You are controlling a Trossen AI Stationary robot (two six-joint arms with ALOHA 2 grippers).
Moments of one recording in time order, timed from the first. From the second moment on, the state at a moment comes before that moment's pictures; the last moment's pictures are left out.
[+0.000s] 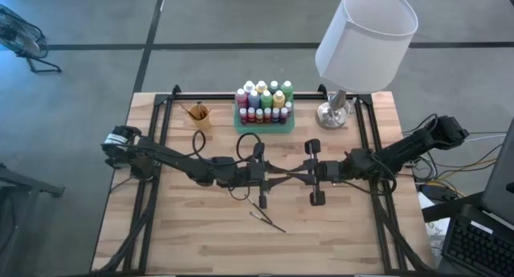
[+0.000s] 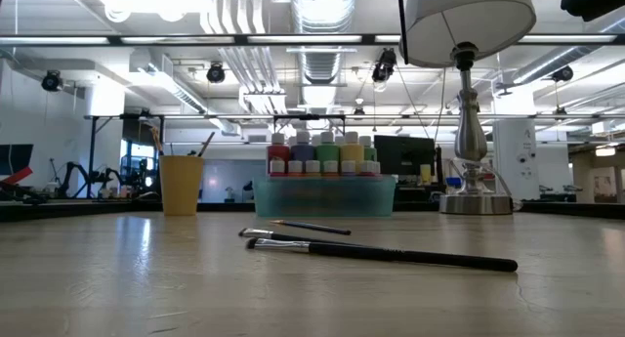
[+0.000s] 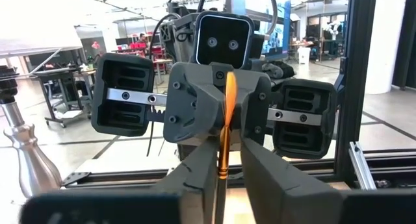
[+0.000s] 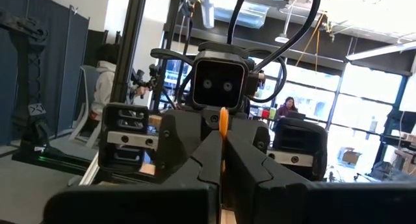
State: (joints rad) left arm -0.24 1.67 1.11 0.70 -0.29 0.10; right arm 0.30 1.26 0.55 1.00 0.17 -0.24
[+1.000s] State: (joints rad) left arm -0.27 1.58 1.11 0.51 -0.53 0.19; right arm 0.30 1.13 0.55 0.74 0.31 -0.07
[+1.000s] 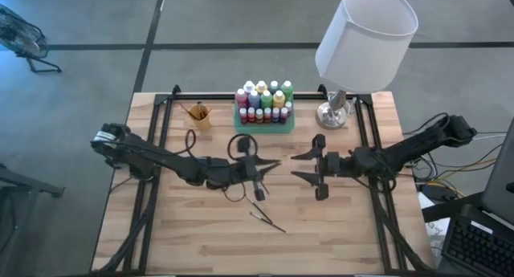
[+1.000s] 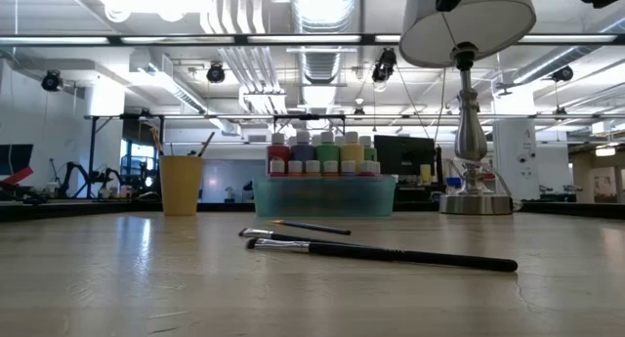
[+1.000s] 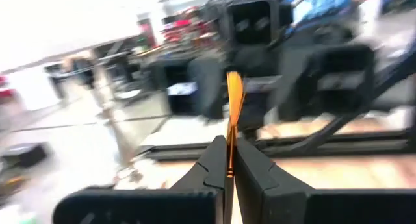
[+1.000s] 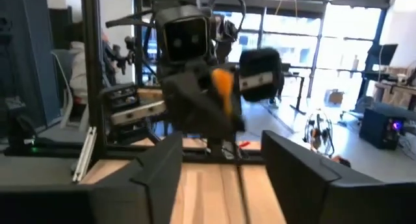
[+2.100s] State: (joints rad) left arm -0.07 0.80 0.45 0.58 -1.15 0.21; right arm 0.30 1.05 0.55 0.61 0.32 -0.09
